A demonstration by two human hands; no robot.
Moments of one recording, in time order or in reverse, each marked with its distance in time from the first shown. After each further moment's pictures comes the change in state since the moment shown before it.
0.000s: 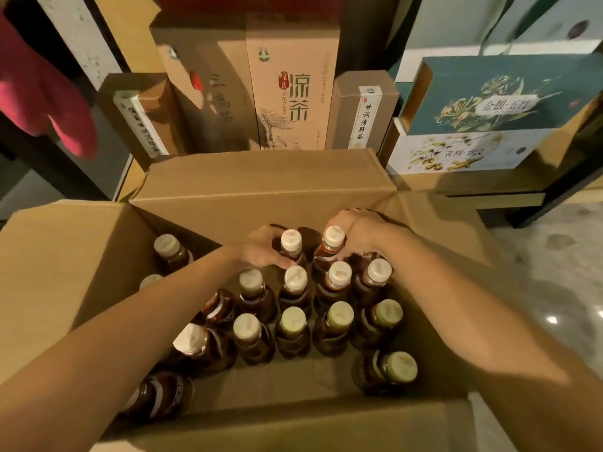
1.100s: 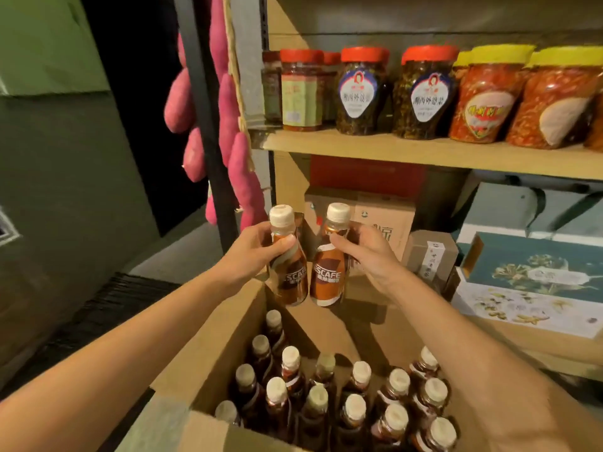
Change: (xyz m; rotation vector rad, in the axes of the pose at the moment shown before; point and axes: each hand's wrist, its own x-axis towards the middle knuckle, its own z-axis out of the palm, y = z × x) left_hand -0.242 0.073 -0.111 -0.445 0.747 0.364; right_hand -0.094 -0.154 -0.122 1.159 0.390 -0.559
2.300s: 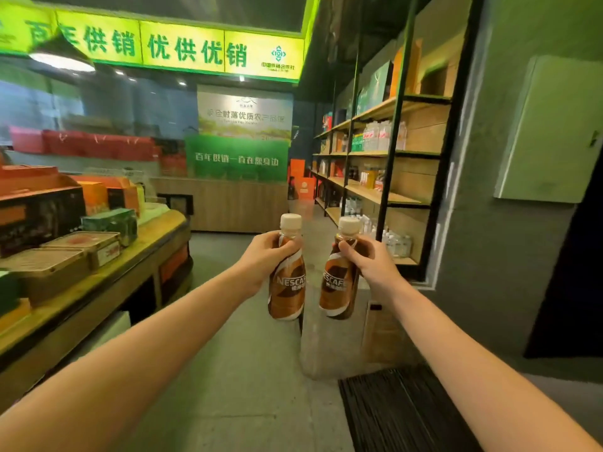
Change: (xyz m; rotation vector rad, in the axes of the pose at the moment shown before) left_hand -0.541 0.041 -0.457 0.163 1.326 -0.197; right_hand -0.172 -0.210 0.702 0.210 -1.070 -0.434
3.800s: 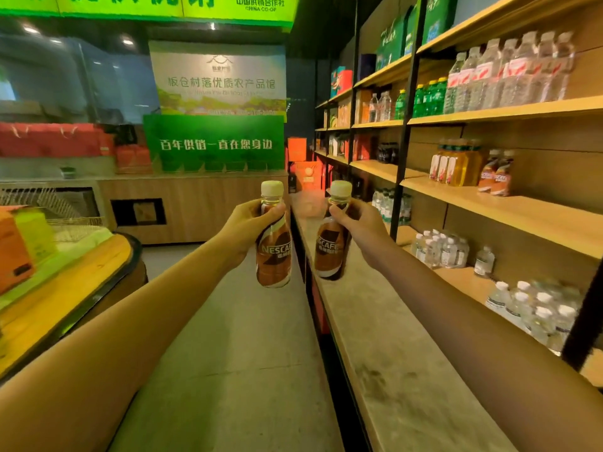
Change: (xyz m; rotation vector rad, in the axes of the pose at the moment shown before) left_hand 1.014 -0.295 -0.228 0.003 0.040 0.008; right_hand 0.999 0.354 0.186 0.052 0.122 0.021
